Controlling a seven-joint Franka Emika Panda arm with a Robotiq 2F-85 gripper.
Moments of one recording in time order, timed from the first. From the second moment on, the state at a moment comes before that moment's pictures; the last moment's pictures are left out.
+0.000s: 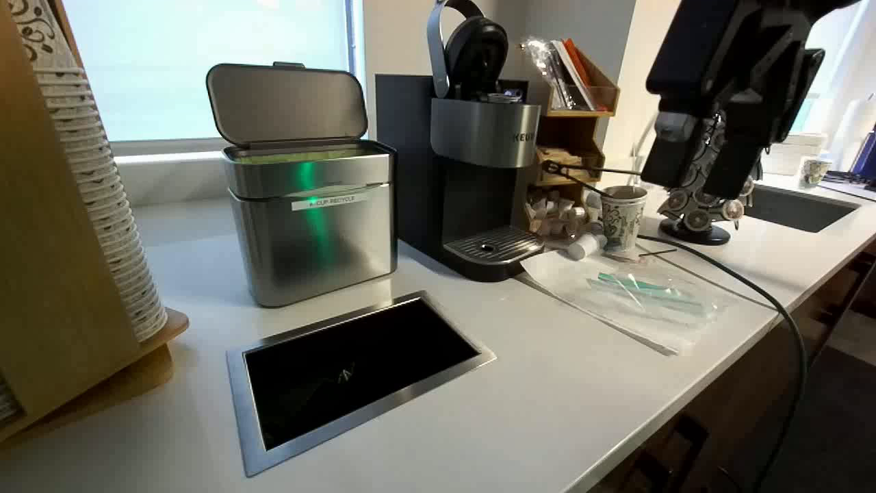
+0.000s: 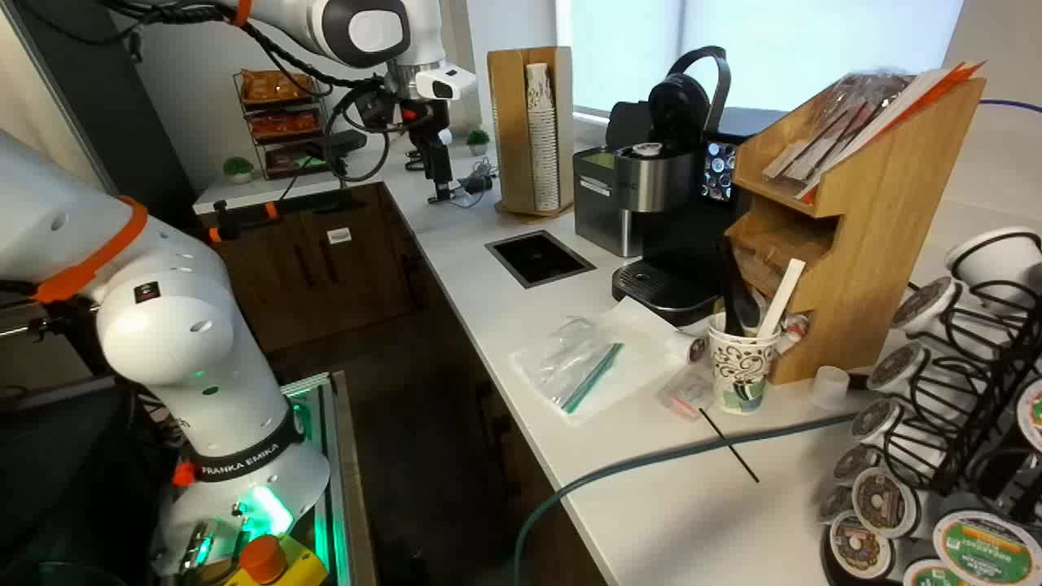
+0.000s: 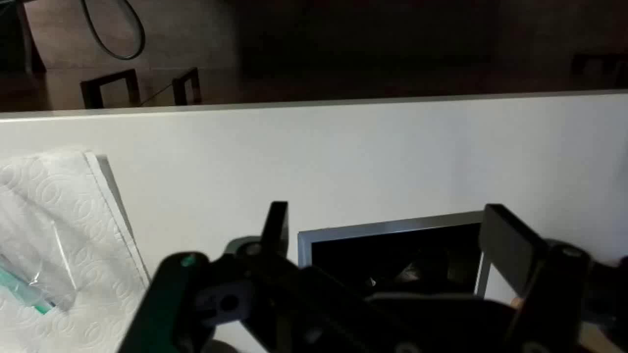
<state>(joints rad) 0.20 -0.54 0.23 -2.45 0.30 2.02 0.32</state>
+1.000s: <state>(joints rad) 0.14 -0.54 0.23 -2.42 0.21 2.18 0.32</state>
